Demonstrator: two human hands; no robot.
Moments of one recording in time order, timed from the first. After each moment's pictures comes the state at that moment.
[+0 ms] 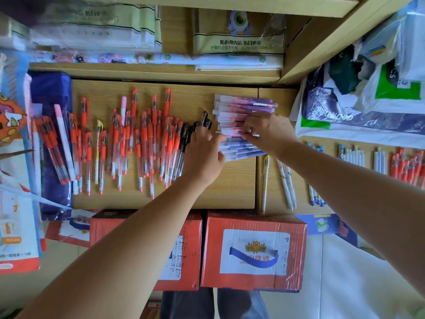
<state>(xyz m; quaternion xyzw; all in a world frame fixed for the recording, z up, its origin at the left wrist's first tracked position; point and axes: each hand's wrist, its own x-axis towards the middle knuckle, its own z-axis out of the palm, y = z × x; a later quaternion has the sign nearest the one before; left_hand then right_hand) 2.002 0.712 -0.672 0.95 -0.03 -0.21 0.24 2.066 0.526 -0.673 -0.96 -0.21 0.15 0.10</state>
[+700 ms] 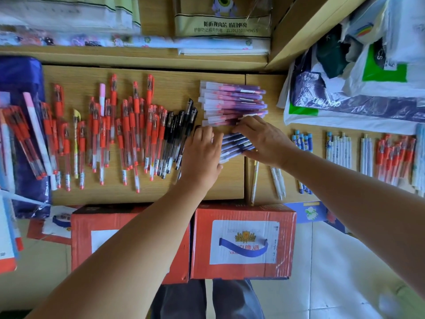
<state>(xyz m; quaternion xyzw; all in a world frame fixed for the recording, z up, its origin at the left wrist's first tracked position) 1.975 0.685 -0.682 0.98 -0.12 -0.15 0.09 2.028 0.493 -0.684 -0.92 -0.31 0.20 0.13</state>
